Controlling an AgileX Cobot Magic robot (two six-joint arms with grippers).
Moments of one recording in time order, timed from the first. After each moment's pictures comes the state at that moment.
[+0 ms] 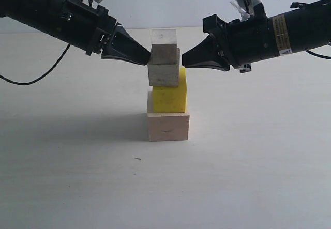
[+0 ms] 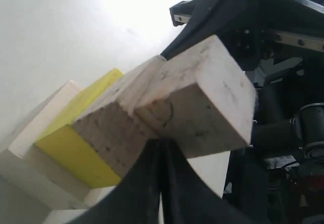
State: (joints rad) left arm -0.28 1.92 -1.33 -1.18 1.20 1.06; right arm 0.19 1.76 -0.99 -1.69 -0.92 2.11
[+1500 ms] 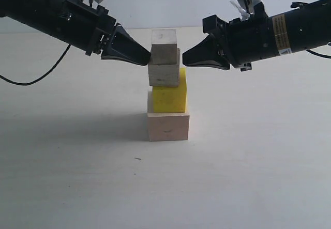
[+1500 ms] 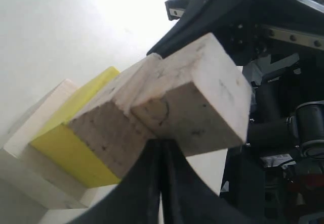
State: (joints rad) left arm -0.28 1.92 -1.33 -1.18 1.21 1.06; right arm 0.19 1.76 -0.99 -1.69 -0.90 2.08
